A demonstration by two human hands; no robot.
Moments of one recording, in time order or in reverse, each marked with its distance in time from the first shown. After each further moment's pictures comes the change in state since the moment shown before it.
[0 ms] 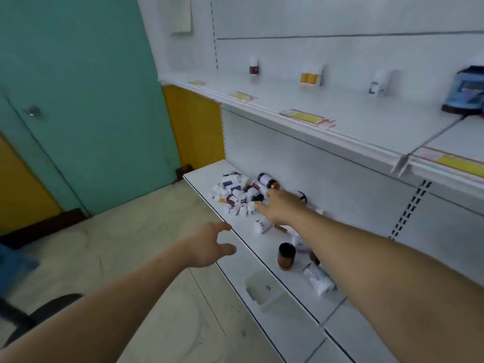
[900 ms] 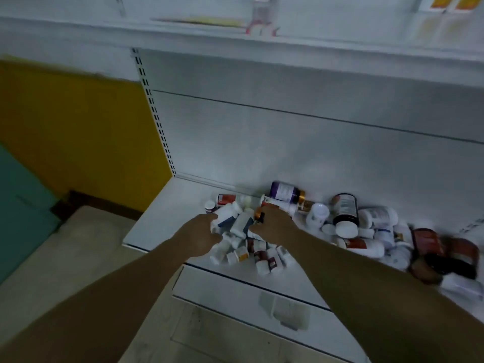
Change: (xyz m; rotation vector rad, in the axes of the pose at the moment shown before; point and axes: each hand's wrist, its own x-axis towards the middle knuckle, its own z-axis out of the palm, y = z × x) left_hand 0.490 -0.216 -0.096 0.065 -0.338 0.381; right_hand 0.374 -0.070 0.148 0.293 0.038 0.617
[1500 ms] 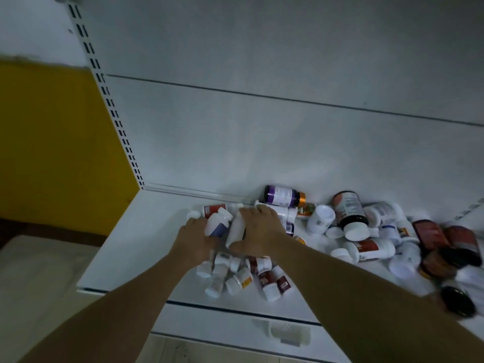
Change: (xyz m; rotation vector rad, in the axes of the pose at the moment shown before) left_hand 0.125 -0.057 0.042 -0.116 0.148 0.149; right_hand 0.057 -0.010 0.033 -0.337 0.140 -0.066
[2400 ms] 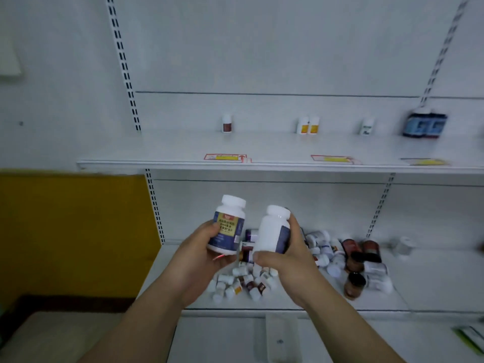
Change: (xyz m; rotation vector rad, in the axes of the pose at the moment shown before) left_hand -0.313 0.198 -0.199 -1.316 -0.235 0.127; right_hand -0.326 -0.107 -0.183 1.494 0.511 -0.035
